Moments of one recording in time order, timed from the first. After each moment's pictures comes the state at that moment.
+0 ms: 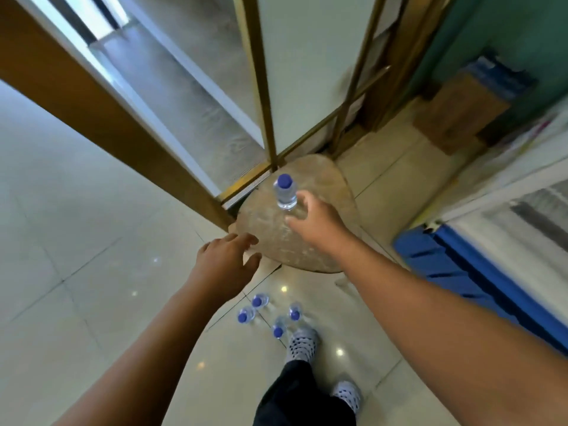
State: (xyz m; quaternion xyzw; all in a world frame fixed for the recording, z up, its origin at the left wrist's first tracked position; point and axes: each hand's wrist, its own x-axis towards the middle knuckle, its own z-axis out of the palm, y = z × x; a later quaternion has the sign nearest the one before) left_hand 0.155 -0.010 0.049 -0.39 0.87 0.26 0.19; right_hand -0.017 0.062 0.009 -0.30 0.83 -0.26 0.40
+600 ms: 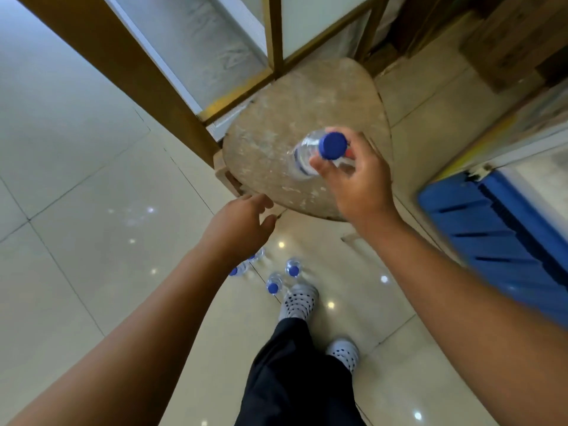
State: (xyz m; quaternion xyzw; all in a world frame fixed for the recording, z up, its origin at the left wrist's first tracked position) left_hand 0.162 0.020 -0.113 -0.40 0.85 0.30 0.16; right_hand -0.002 0.114 -0.111 -0.35 0.78 -0.47 0.23
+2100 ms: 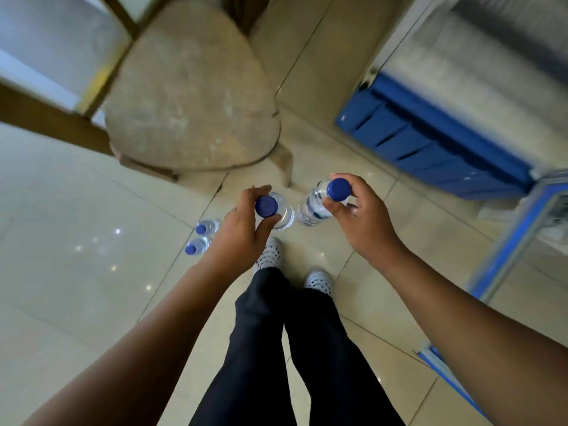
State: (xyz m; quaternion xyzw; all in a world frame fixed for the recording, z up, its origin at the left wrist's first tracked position) left_hand 0.137 0.178 -0.088 -0.25 0.84 0.48 0.06; right_hand 0.018 0.352 -0.100 -0.12 0.83 -0.47 0.29
